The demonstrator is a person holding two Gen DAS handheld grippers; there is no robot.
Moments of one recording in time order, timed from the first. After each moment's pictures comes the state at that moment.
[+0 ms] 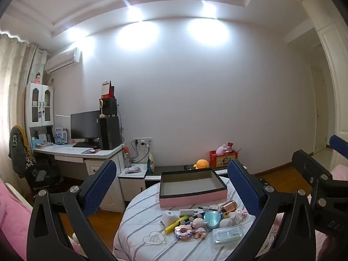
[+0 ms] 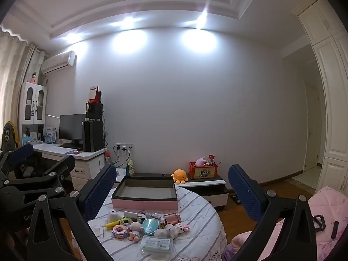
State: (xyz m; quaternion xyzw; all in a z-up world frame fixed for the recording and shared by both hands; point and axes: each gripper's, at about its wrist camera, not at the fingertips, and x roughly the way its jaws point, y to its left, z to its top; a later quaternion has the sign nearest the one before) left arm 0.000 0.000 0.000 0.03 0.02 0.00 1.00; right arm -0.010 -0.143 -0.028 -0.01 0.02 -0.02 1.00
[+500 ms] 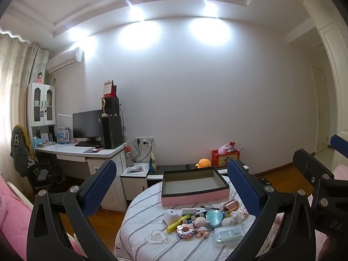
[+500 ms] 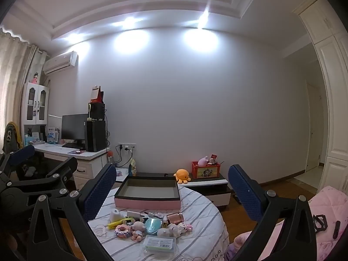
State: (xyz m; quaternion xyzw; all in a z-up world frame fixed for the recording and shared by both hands) left arm 0.000 -0.001 0.000 0.03 0.03 0.01 1.00; right arm -0.007 -0.143 -0.029 0.00 0.01 -0.02 1.00
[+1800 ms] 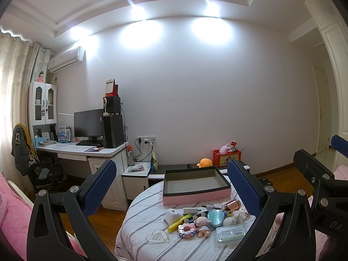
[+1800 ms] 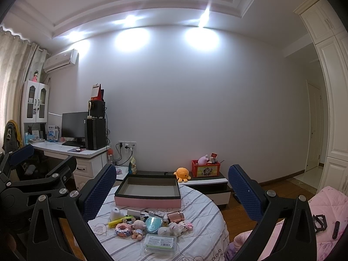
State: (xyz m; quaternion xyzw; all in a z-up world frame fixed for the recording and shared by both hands) left arm 0.001 0.002 -0.003 0.03 0.03 0.01 1.00; right arm -0.010 -0.140 -0.029 -0.01 0.01 -0.02 1.00
